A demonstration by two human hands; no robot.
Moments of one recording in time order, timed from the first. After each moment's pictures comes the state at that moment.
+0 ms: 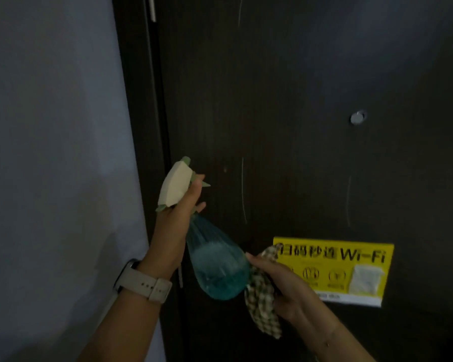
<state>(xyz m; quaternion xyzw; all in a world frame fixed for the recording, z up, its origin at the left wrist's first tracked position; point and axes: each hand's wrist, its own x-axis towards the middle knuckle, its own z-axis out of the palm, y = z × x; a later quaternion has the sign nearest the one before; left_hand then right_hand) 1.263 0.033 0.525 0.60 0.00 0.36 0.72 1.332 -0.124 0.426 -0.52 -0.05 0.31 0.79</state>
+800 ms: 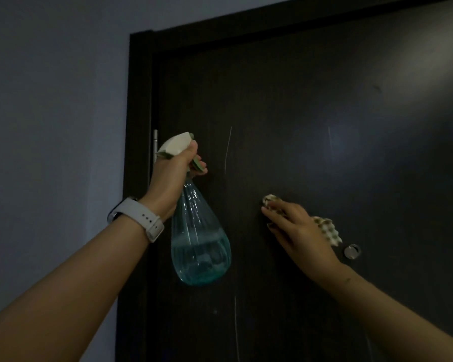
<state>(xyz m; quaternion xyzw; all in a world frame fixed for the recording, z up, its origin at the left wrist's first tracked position) 1.335 0.036 0.791 0.62 -0.16 0.50 0.59 1.482 -0.166 0.679 -0.69 -0.43 -0.56 0.17</state>
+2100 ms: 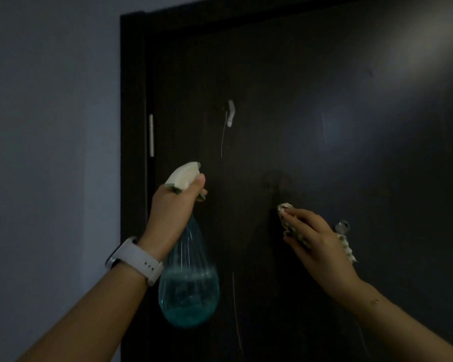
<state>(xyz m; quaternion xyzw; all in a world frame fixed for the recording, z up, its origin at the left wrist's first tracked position) 1.320 0.032 0.713 0.70 -0.09 0.47 0.53 1.463 -0.192 0.620 -0.68 -0.42 -0.53 0.28</state>
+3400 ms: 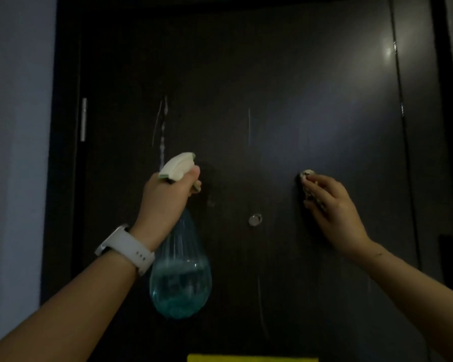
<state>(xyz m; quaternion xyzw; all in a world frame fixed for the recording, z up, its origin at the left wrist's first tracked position) 1.339 -0.114 0.700 0.69 -0.10 0.48 0.54 1.510 -0.387 0.656 -0.70 -0.35 -0.58 0.21</state>
